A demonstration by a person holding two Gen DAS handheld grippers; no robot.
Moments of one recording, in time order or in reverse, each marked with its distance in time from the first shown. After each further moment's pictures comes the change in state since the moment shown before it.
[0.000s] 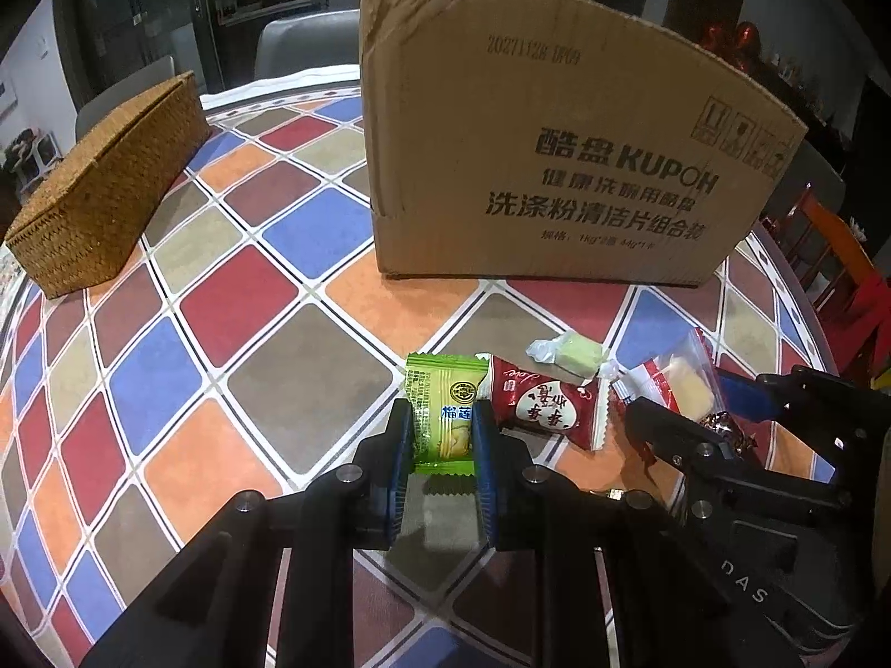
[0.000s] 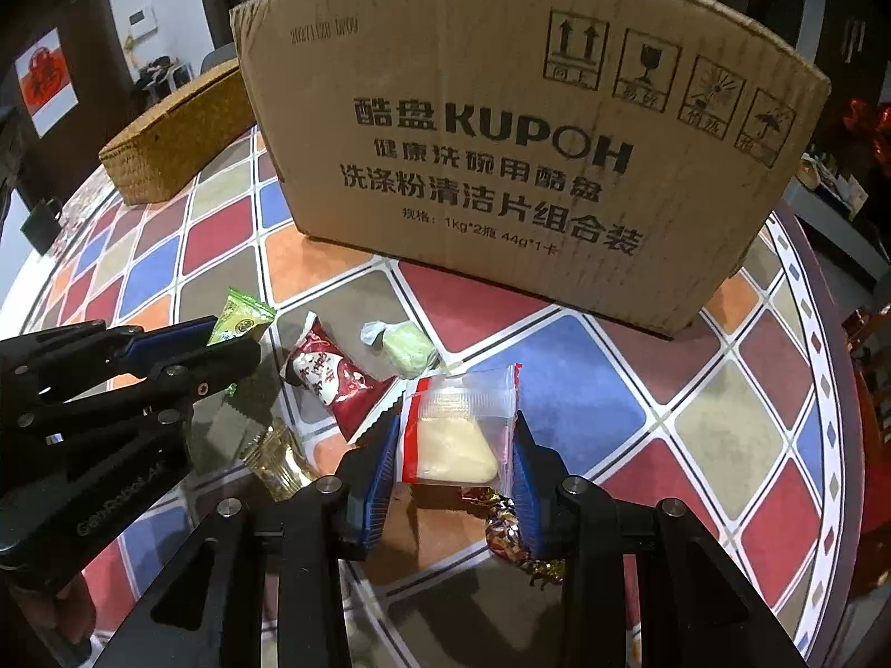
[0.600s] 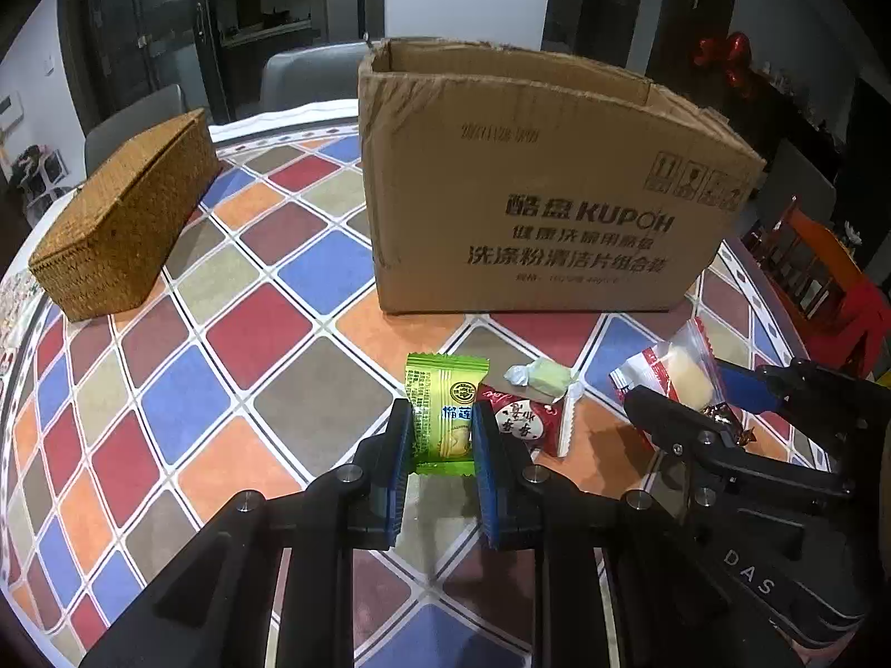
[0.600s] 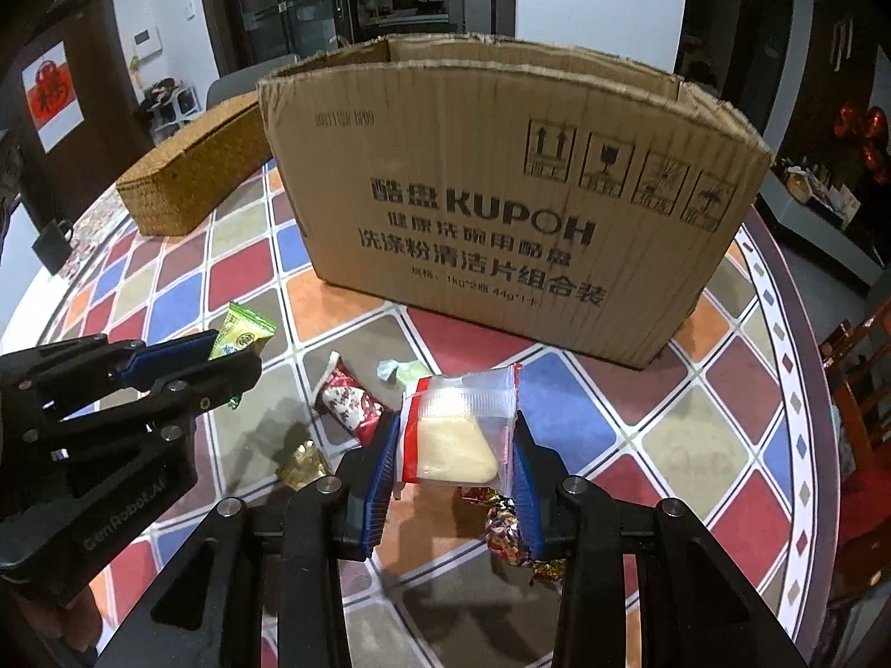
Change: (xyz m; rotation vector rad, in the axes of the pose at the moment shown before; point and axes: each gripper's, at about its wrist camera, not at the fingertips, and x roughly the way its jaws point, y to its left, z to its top) left arm -0.037 -0.006 0.009 0.016 -0.055 0.005; right arm -0.040 -0.001 0.009 0.008 -0.071 -0.001
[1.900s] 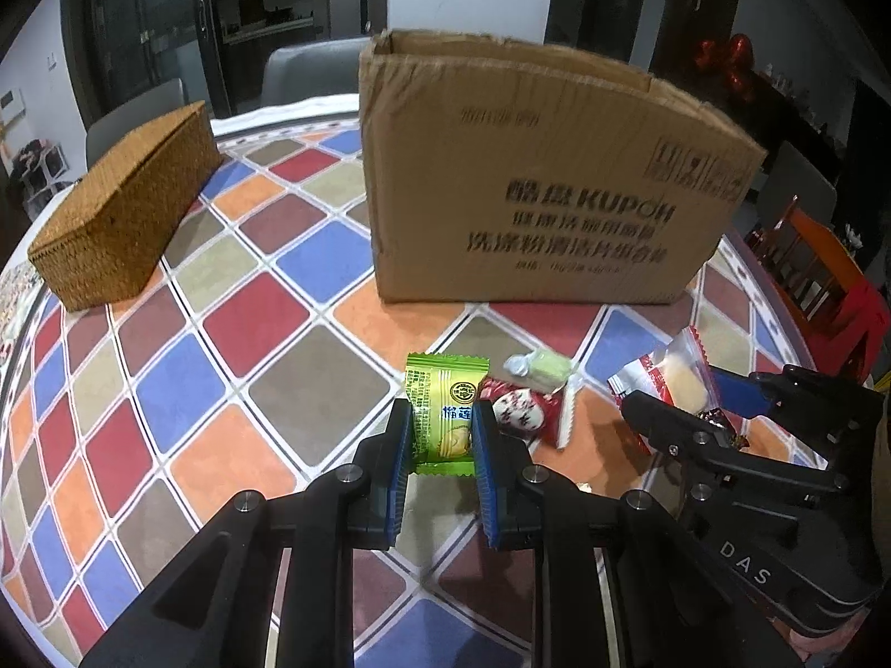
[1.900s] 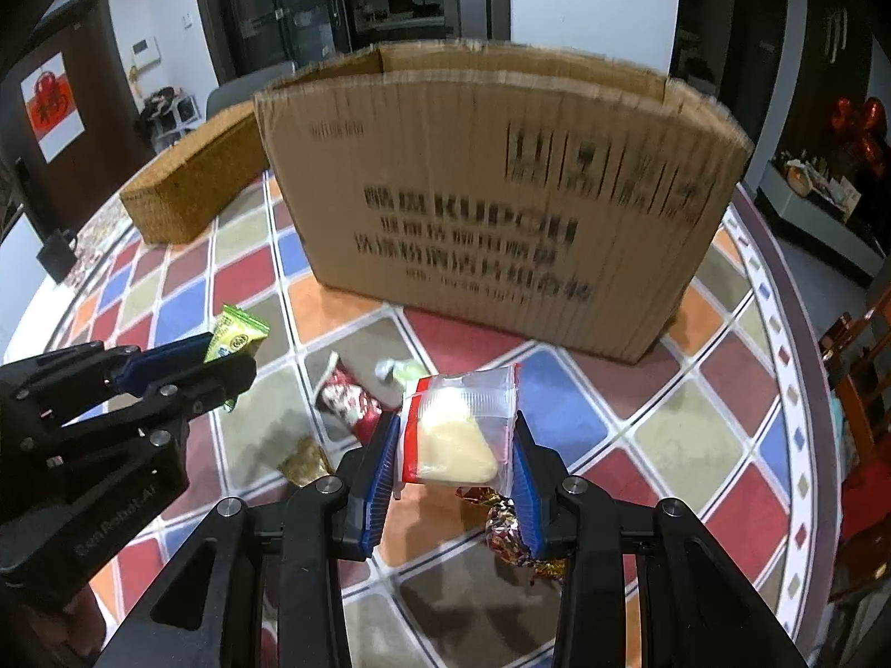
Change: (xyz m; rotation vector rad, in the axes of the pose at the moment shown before) left arm 0.009 0.001 -0.010 -0.013 0.012 0.000; right arm 0.006 -0.005 -0.005 0.021 0.022 0.016
